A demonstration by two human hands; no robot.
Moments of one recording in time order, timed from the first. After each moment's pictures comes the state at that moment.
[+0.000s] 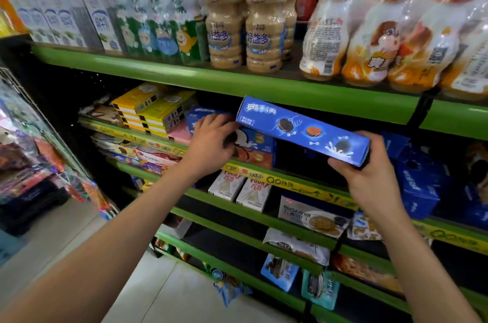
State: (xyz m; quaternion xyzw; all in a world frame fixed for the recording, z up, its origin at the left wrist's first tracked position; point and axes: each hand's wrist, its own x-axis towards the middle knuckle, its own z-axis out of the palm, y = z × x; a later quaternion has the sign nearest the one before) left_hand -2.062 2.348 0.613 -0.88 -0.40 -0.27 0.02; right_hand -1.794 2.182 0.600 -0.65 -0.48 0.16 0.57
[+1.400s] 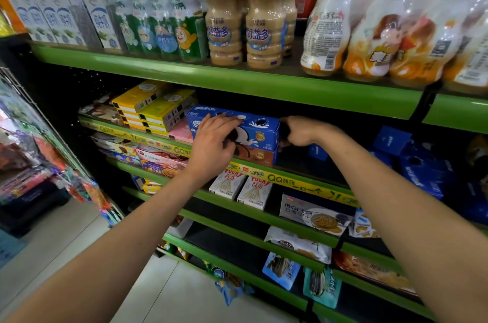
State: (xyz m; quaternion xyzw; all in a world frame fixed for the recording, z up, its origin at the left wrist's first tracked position) left_hand -2.060 2.350 0.590 -0.85 -0.38 -0.37 -0.02; right_hand -1.822 2.339 0.633 -0.70 -0.68 0.20 0.06
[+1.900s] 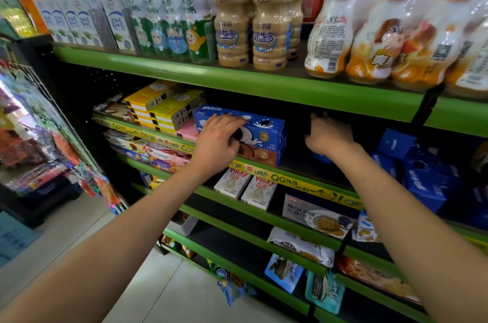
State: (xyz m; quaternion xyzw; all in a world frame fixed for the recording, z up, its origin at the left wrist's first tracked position) left_hand -2.063 2.347 0.597 -0.86 -0.39 -0.34 0.01; right_hand -1.802 2.309 0.626 -0.81 -0.59 0.02 0.04
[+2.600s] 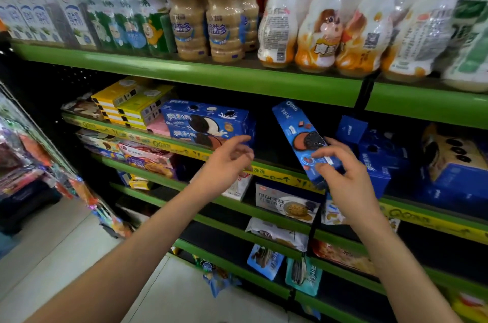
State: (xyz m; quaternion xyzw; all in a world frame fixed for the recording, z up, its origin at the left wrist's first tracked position) left_hand -1.998 2.255 0.592 -0.71 -0.39 -0.33 -0.48; right_hand -1.783 2.139 0.590 -0.61 -0.50 0.23 0.57
